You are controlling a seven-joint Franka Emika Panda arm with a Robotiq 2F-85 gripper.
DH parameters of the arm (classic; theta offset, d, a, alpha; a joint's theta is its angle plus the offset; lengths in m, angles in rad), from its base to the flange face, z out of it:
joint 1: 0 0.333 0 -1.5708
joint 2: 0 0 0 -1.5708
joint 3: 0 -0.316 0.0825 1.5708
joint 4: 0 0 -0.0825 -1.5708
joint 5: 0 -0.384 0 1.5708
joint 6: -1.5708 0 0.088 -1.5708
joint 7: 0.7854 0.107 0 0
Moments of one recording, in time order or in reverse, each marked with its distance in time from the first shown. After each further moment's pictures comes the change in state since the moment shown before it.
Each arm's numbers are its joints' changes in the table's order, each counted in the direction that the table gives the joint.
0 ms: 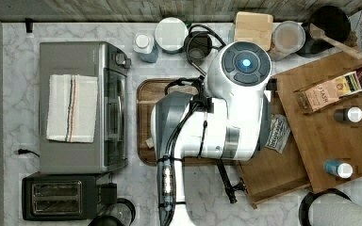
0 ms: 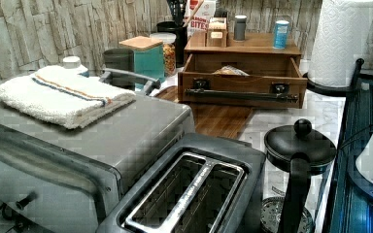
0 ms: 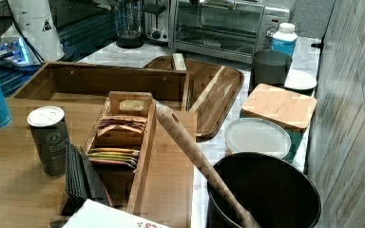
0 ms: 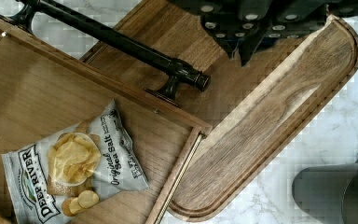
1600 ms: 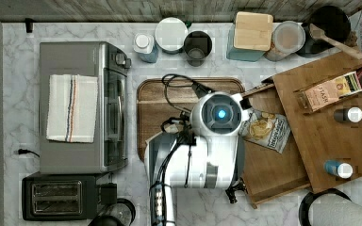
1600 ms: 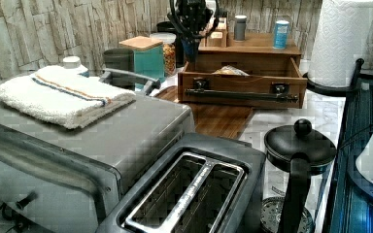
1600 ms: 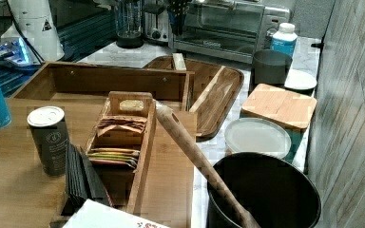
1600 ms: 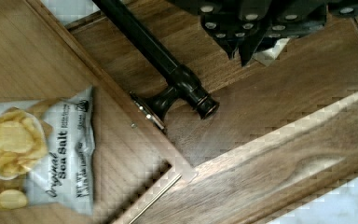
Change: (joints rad) arm 0.030 -0.132 -0.016 0.415 -0.013 -0.333 -0.343
